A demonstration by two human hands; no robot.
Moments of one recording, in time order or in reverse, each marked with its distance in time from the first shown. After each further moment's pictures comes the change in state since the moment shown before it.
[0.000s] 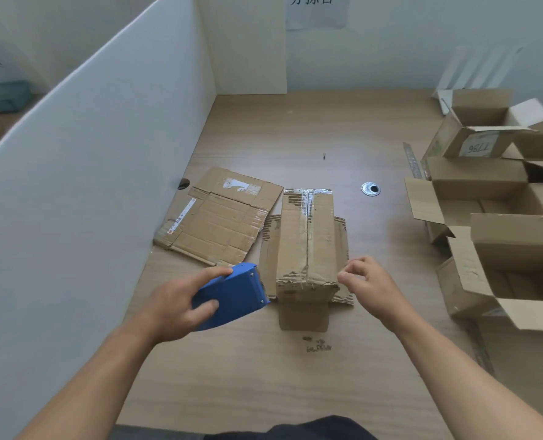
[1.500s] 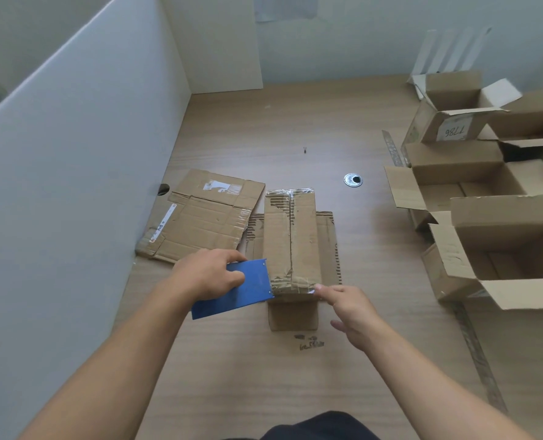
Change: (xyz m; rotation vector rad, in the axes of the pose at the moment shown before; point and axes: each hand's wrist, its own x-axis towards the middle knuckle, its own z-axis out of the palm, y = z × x) left_hand 0.087 0.077 -0.006 0.326 -0.278 -0.283; right_hand -0.017 0.011 0.043 0.434 0.037 0.510
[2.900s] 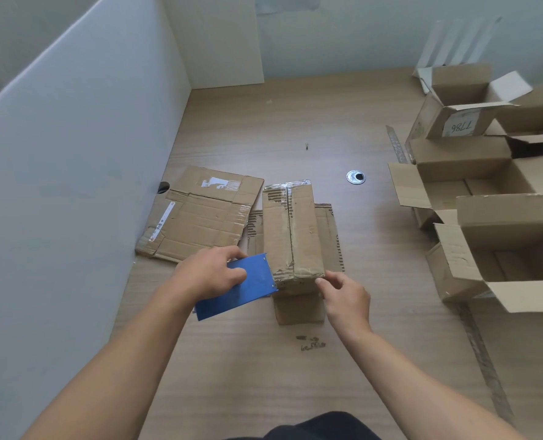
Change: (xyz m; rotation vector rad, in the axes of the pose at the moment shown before) left_hand 0.010 -0.002 0.003 -0.096 0.016 -0.027; right_hand 0.020 0.012 0.013 -0.229 0.338 -0.379
